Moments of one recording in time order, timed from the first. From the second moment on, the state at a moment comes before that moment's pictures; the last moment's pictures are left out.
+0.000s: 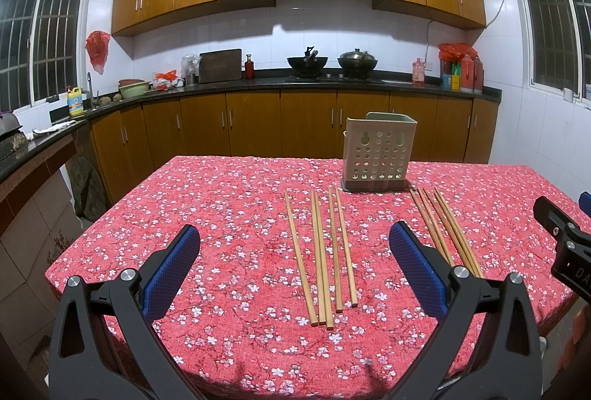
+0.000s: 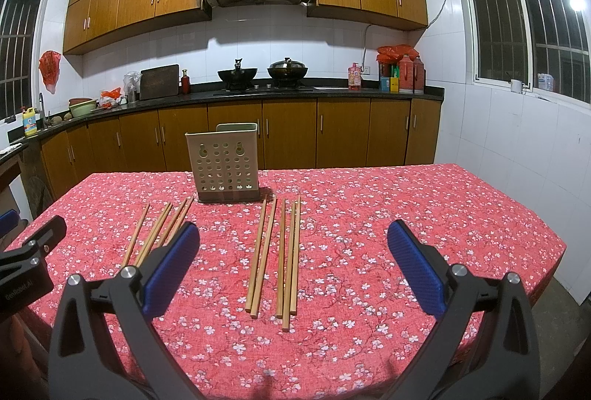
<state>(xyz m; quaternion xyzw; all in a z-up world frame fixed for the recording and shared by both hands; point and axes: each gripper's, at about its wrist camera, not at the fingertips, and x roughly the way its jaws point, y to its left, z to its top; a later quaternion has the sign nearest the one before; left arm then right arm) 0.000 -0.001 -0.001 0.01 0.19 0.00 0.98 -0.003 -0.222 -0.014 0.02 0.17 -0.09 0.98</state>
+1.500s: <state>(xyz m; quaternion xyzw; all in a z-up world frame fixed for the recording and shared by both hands) 0.033 0.008 -0.023 0.01 0.25 0.01 0.97 0.043 -0.244 -0.024 0.03 0.23 -0.11 0.97</state>
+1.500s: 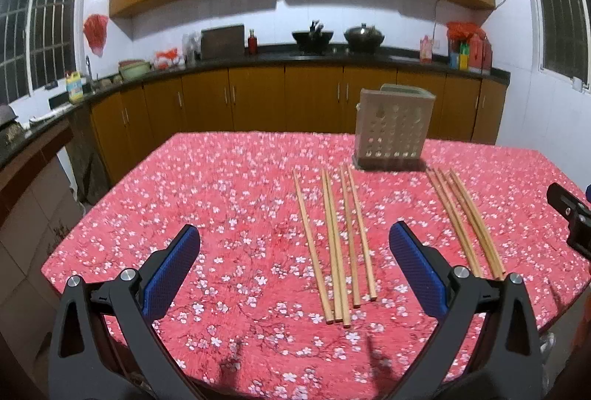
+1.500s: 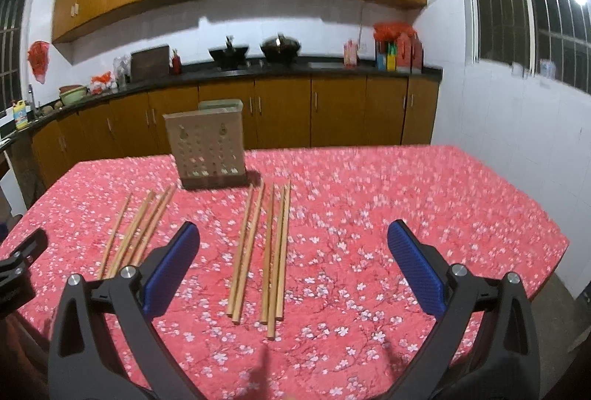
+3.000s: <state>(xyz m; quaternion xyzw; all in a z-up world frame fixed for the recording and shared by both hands) 0.152 0.012 -0.095 0.01 0.44 -0.06 0.90 0.165 -0.274 -0.124 0.08 0.43 -0.07 0.90</state>
